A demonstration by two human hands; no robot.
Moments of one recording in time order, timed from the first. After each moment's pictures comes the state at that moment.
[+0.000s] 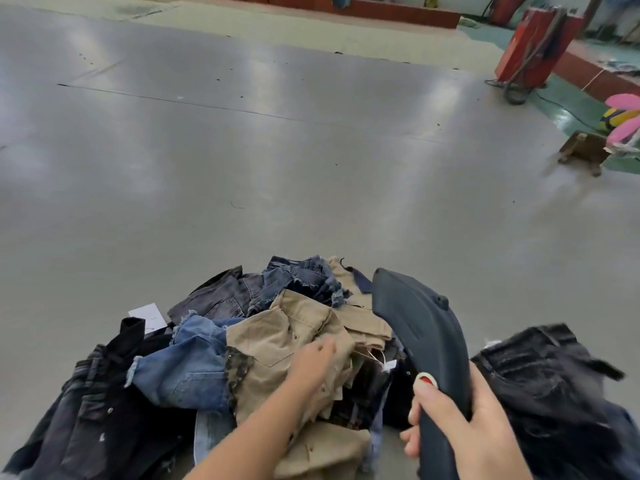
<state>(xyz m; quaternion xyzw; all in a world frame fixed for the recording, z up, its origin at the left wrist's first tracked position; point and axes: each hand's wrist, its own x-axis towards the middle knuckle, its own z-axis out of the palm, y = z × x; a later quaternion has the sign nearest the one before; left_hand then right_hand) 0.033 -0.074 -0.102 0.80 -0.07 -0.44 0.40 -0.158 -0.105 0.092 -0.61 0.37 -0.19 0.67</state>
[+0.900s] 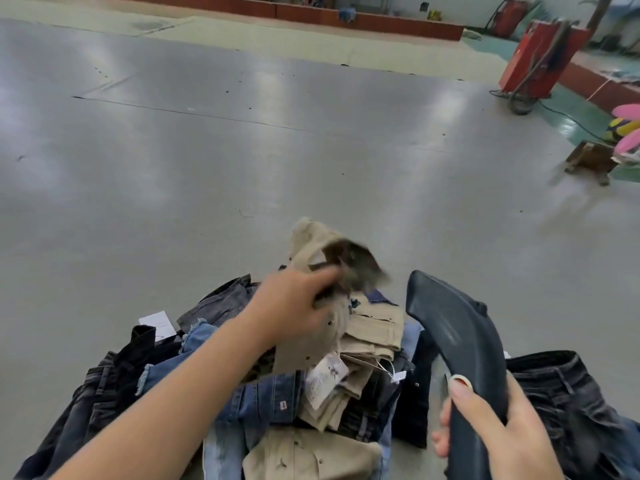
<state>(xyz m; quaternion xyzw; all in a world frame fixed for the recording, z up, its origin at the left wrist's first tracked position) 0.099 -0.028 0.046 0.77 -0.55 0.01 0.31 -0.159 -0.113 0.096 -0.60 0.42 -0.22 0.65</state>
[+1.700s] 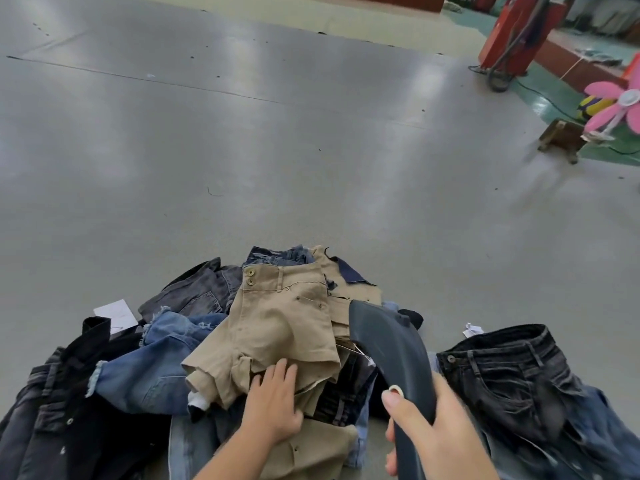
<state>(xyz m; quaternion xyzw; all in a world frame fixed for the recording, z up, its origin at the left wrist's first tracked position) 0.019 -0.015 -0.188 0.89 -0.42 -0.19 0.00 -0.148 -0.113 0.058 -0.64 0.46 -0.09 0.61</state>
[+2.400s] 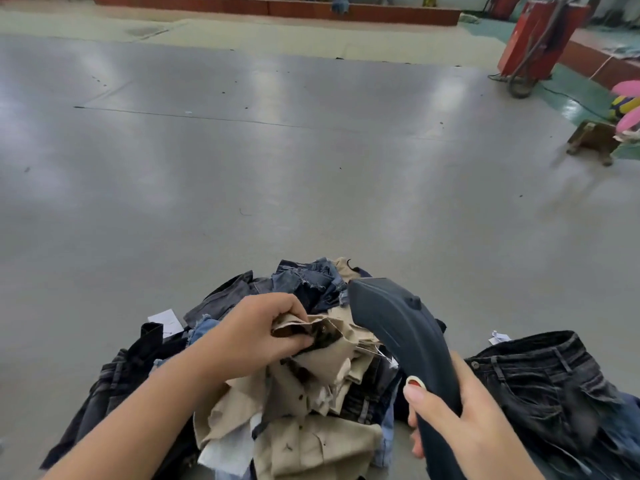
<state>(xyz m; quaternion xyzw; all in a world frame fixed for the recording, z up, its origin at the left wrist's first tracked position) 0.060 0.033 0.081 0.77 -0.47 -0.21 0.36 -0.170 -0.110 0.097 -0.71 0.32 -0.11 0.62</state>
